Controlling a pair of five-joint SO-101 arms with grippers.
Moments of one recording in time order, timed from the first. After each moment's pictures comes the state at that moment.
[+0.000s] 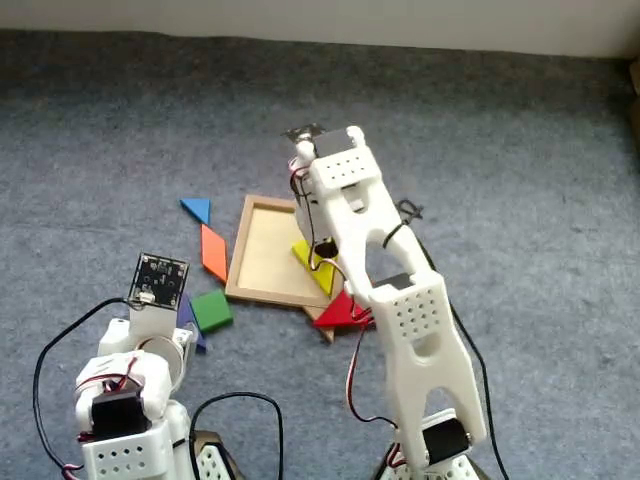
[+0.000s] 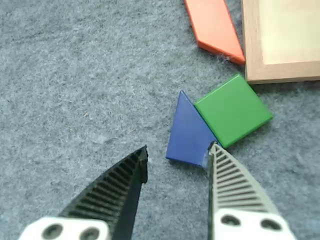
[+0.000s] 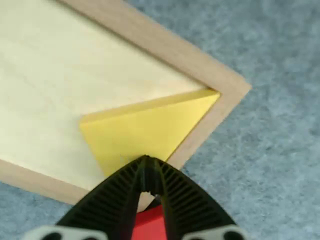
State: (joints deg) left arm -17.4 -103.9 90.2 75.9 -15.9; right arm -27.3 51.2 -48.7 100.0 4.4
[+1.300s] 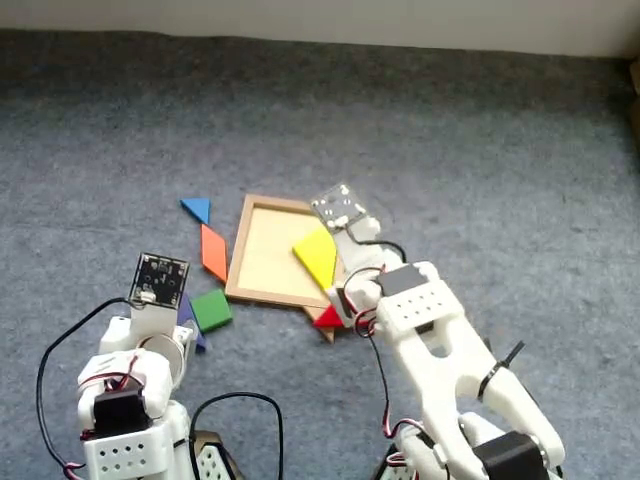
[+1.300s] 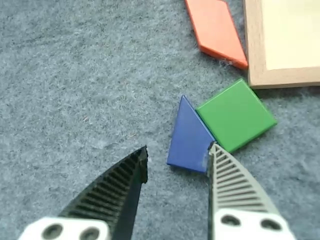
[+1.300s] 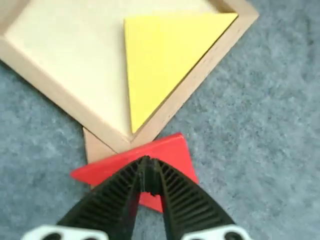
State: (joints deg) left arm -17.4 -103.8 92.1 73.2 -15.9; right arm -28.7 -23.9 52.6 43.8 13.0
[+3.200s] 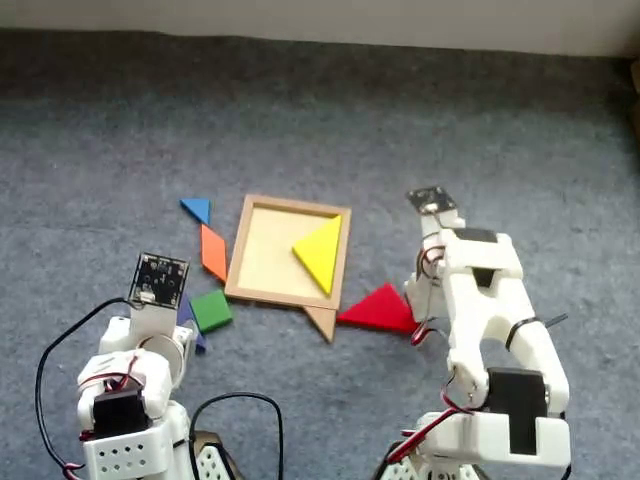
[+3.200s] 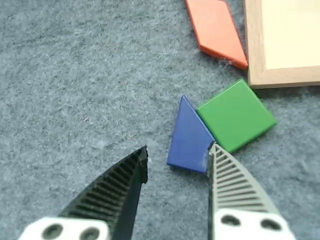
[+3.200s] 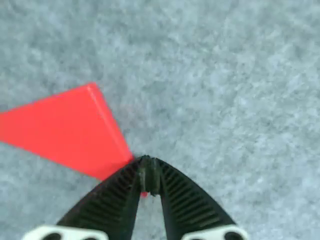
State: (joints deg) left arm -17.4 -103.8 92.1 73.2 -15.9; right arm -3.8 -6.5 40.7 62.6 22.3
